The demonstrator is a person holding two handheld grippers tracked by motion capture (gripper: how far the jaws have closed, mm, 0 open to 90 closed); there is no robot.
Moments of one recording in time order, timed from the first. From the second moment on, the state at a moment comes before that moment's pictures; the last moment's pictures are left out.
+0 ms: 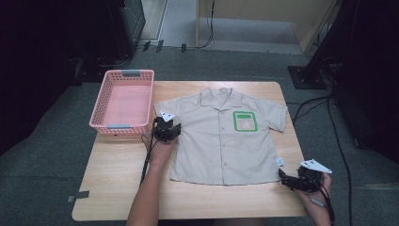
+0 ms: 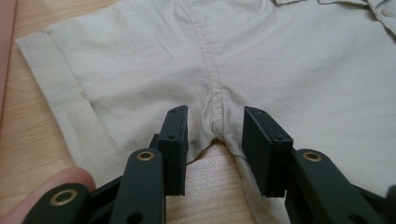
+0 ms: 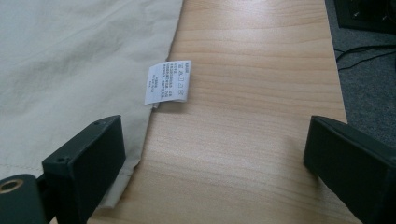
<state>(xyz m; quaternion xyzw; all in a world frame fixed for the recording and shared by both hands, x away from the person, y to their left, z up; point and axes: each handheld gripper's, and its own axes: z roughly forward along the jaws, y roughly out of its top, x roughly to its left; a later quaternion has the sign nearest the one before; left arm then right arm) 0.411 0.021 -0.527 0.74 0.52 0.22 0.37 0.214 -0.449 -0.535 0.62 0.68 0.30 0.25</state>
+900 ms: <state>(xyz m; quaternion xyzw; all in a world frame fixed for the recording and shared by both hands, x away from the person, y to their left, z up) 0.394 0.006 -0.515 0.79 0.45 0.22 0.35 0.215 -0.448 -0.536 0.61 0.69 0.30 0.24</state>
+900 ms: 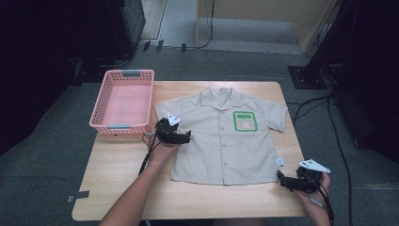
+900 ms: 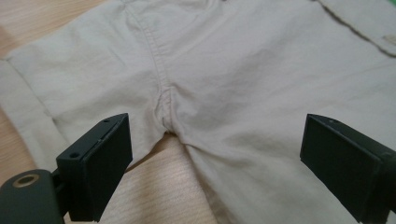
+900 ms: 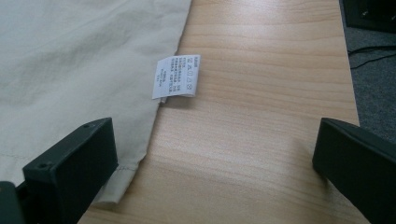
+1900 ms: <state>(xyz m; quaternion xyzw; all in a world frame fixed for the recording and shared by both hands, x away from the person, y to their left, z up) 0.335 0.017 -0.493 0.78 0.44 0.20 0.39 0.215 -0.448 -0.536 0.61 0.69 0.30 0.24</state>
